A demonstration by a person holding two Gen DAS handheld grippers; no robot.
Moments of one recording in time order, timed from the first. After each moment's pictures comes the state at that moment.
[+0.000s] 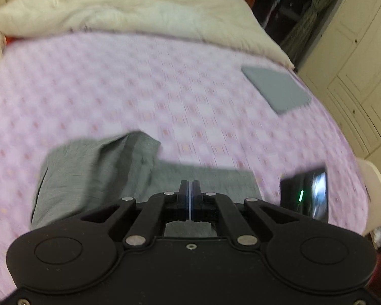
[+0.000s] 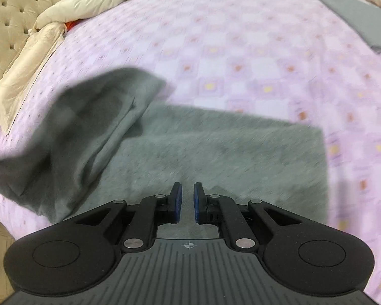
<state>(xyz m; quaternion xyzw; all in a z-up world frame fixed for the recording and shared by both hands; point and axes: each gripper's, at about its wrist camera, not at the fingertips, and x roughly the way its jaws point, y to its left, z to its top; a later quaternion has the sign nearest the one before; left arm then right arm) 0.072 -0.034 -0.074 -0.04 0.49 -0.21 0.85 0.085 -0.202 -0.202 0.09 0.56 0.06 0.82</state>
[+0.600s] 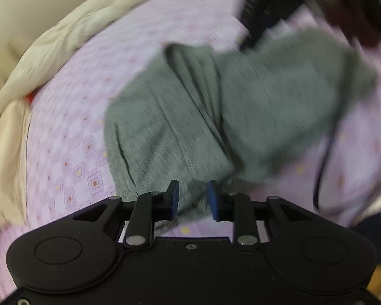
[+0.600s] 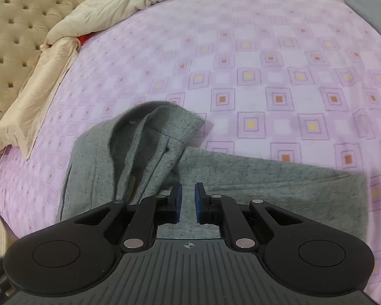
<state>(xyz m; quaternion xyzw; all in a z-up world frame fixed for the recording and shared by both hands) 0.008 -0.011 -0.172 0.32 0.47 -0.17 0.80 0.152 -0.177 -0.204 0.15 0.56 0.10 0.81</state>
